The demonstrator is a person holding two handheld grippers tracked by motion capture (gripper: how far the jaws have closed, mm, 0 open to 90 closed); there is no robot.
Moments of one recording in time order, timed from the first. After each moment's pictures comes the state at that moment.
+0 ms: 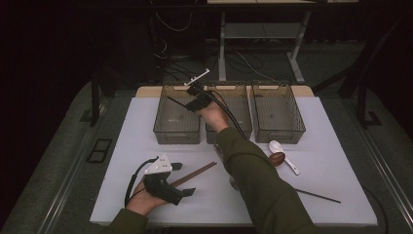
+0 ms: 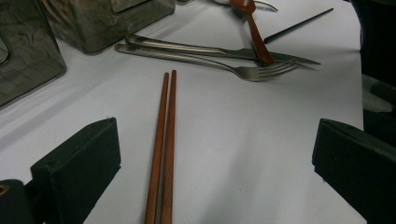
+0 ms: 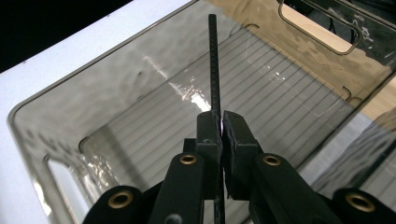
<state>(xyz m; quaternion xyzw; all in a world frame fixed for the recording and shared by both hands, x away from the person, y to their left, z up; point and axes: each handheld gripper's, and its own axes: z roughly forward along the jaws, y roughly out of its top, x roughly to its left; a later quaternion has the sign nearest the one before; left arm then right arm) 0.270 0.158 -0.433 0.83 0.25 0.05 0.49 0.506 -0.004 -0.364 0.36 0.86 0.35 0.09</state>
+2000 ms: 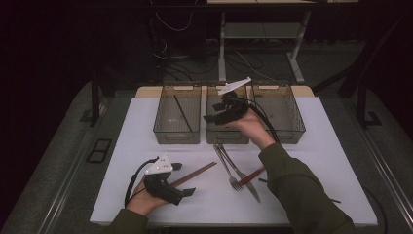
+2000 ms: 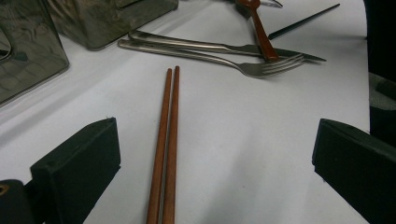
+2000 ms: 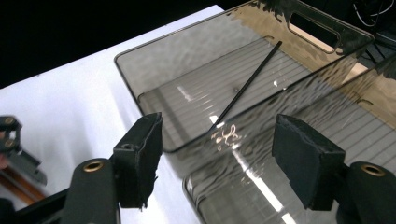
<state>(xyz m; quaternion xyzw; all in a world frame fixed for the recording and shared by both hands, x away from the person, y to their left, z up) 0.269 0.157 -0.434 0.84 0.26 0.06 0.48 0.443 -0.106 -0.345 0.28 0.85 0.45 0.07</state>
